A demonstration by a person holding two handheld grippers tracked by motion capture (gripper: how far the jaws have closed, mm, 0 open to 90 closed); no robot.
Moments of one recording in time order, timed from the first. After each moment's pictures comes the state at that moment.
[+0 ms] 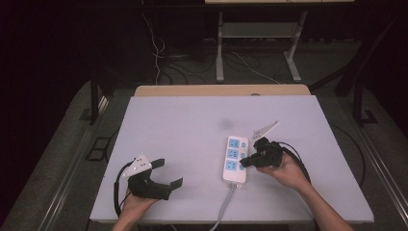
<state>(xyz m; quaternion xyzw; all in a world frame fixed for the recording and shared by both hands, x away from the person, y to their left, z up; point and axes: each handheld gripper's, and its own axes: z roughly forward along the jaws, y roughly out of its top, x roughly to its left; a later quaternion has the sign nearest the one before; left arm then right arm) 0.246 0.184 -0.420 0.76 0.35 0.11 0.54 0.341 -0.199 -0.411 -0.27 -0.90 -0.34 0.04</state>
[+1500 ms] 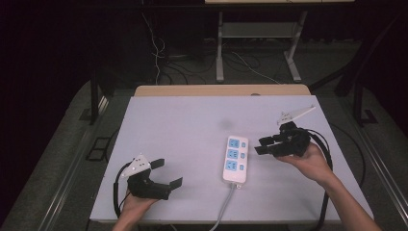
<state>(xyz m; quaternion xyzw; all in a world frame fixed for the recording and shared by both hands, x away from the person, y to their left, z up) 0.245 0.185 -0.420 0.75 0.36 0.11 0.54 0.334 -0.249 -0.346 -0.31 -0.86 -0.41 0.00</state>
